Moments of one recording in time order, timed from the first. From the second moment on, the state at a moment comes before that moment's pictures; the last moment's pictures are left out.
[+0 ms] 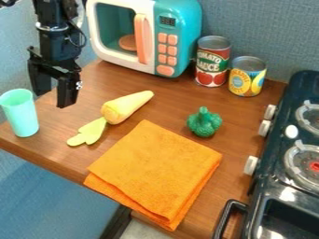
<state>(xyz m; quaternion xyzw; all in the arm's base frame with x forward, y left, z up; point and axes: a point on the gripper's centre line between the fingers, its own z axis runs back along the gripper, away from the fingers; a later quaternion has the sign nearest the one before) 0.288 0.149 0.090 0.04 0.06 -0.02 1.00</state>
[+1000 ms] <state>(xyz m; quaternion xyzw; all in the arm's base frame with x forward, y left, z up) 0.269 0.170 0.089 0.04 0.08 -0.02 1.00</state>
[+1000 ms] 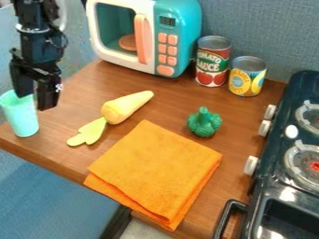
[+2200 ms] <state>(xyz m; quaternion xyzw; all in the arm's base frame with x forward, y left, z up) 0.259 0.199 0.073 0.04 0.11 0.02 0.99</state>
